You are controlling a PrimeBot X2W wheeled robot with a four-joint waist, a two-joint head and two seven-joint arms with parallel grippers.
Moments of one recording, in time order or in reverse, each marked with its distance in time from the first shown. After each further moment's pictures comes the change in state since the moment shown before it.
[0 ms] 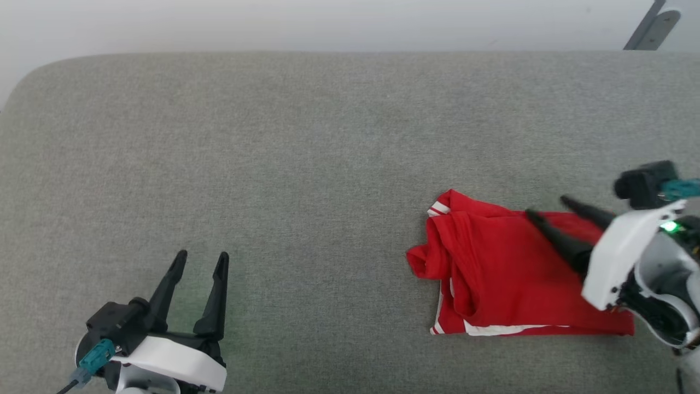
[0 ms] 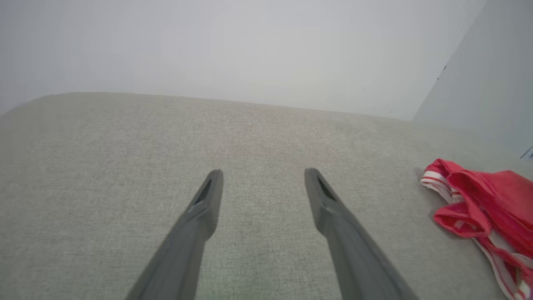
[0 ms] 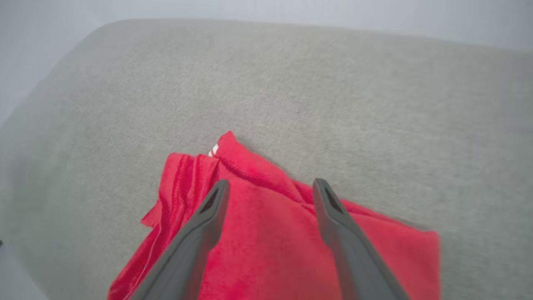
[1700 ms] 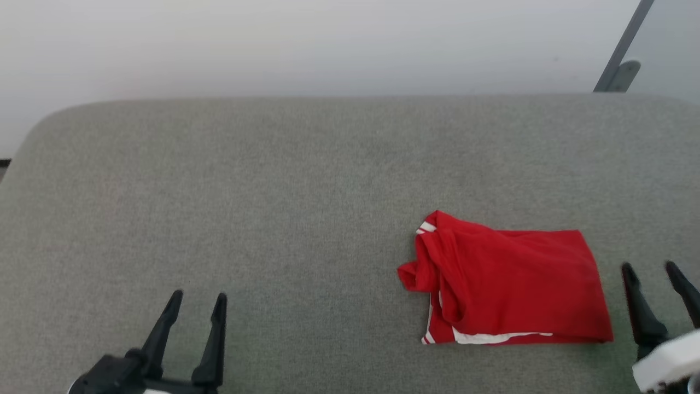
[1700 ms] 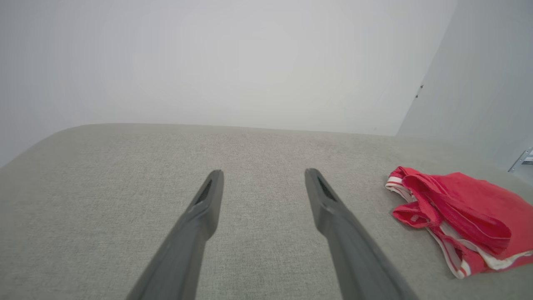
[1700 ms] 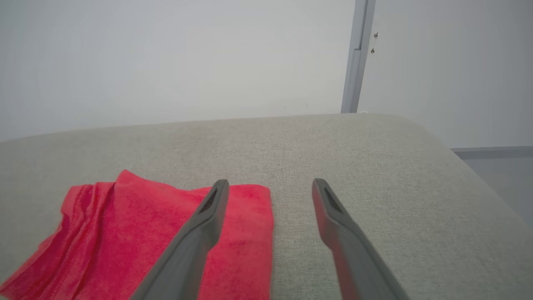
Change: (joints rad) left arm 0.219 -0.041 0.066 -0.183 0.089 0.000 0.000; right arm 0.436 0.198 -0.412 0.035 -0.321 0.000 -0.609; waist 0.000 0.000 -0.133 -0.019
